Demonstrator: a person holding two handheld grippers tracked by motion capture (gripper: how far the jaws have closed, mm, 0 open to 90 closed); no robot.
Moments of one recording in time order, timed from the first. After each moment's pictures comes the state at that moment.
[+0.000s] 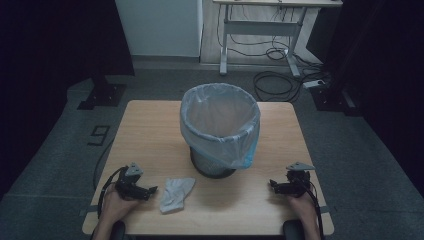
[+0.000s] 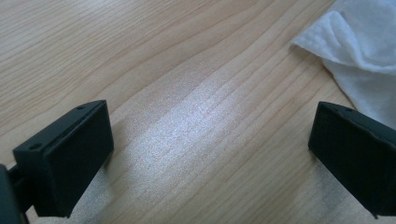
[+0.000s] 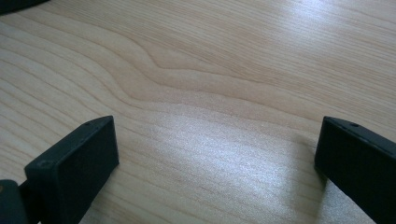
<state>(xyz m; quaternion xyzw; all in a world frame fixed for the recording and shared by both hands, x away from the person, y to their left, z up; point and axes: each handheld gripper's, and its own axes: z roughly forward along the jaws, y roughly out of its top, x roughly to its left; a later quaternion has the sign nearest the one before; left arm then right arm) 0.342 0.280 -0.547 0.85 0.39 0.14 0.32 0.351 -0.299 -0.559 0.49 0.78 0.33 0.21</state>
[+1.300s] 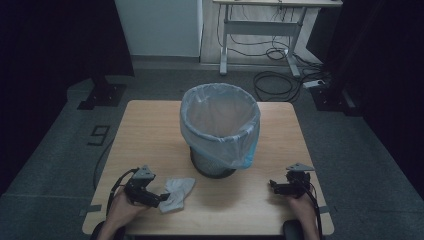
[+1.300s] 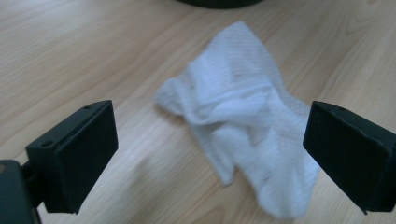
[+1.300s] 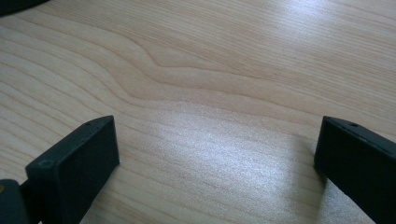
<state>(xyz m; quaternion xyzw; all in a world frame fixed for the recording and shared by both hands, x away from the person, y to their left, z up) 0.313 0.227 -0.507 0.87 0.33 0.08 0.35 0.347 -0.297 -0.559 0.50 0.77 0.33 0.21</state>
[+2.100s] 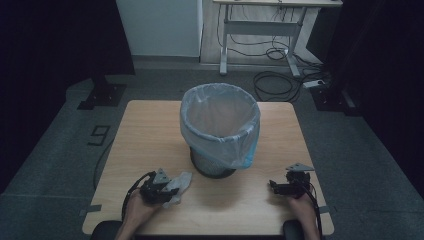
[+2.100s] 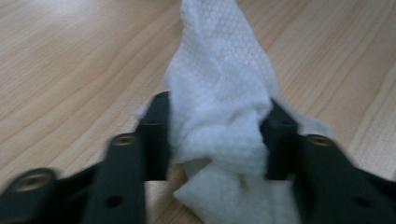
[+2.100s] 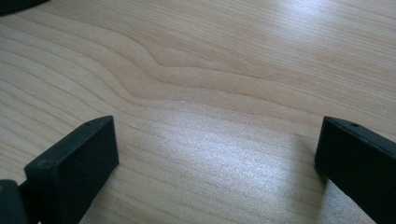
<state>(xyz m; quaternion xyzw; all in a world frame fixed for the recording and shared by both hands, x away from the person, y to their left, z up) 0.321 0.198 -0.536 0.88 0.33 0.14 0.32 0.347 -0.296 -0.559 0.50 0.77 0.33 0.21</state>
